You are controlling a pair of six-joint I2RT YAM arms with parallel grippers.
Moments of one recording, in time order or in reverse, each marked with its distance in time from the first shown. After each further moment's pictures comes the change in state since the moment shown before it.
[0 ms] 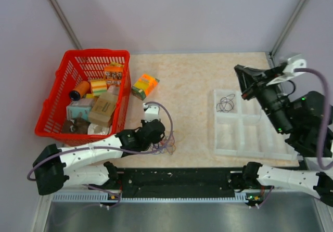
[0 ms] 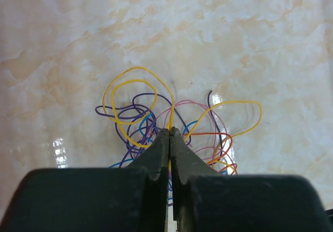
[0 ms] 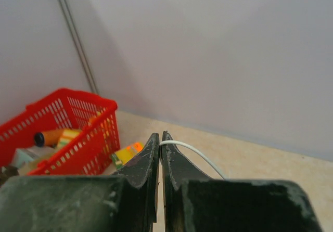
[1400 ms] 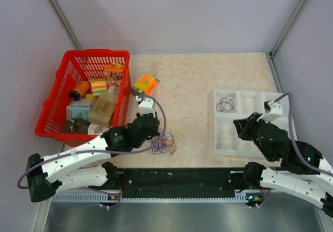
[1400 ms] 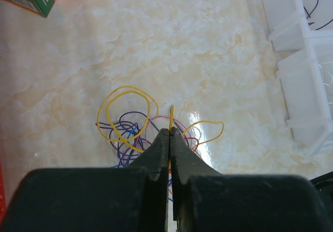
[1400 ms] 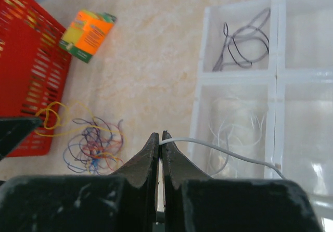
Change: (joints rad) left arm 0.001 -0.161 0.127 -0.095 0.030 0.064; right arm 0.000 -0.402 -0.572 -0.577 0.175 0.813
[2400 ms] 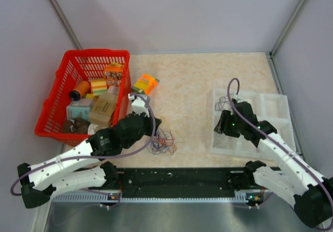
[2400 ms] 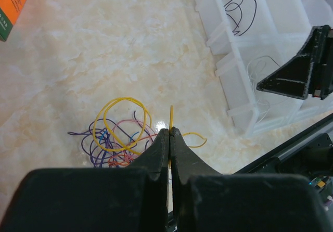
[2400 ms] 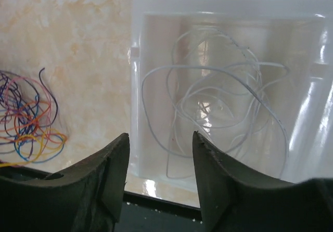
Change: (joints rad) left arm 0.000 -0.147 0.035 -0.001 0.135 0.031; right arm -0.642 0.517 -0.264 0.235 -0.766 -0.106
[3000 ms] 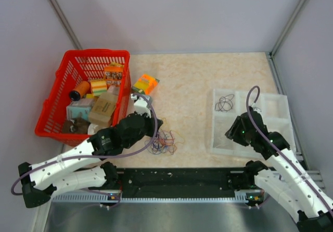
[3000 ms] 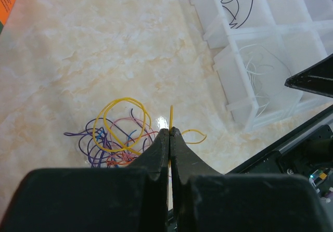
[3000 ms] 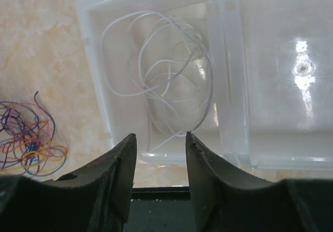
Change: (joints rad) left arm 0.001 0.019 0.000 0.013 0.031 0.029; right arm 0.000 -0.274 0.025 -0.269 0.146 0.159
